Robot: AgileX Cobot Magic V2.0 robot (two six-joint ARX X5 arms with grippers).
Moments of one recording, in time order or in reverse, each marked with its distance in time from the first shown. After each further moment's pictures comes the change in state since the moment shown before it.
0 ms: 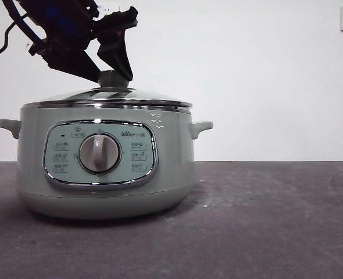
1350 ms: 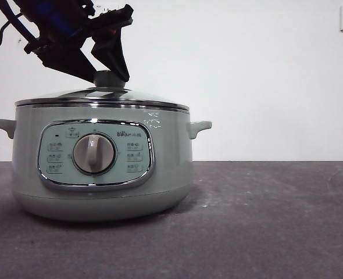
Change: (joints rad) left arm 0.001 -0.025 -0.003 -0.040 0.019 0.016; right arm 0.000 0.000 0.000 0.000 0.000 0.000
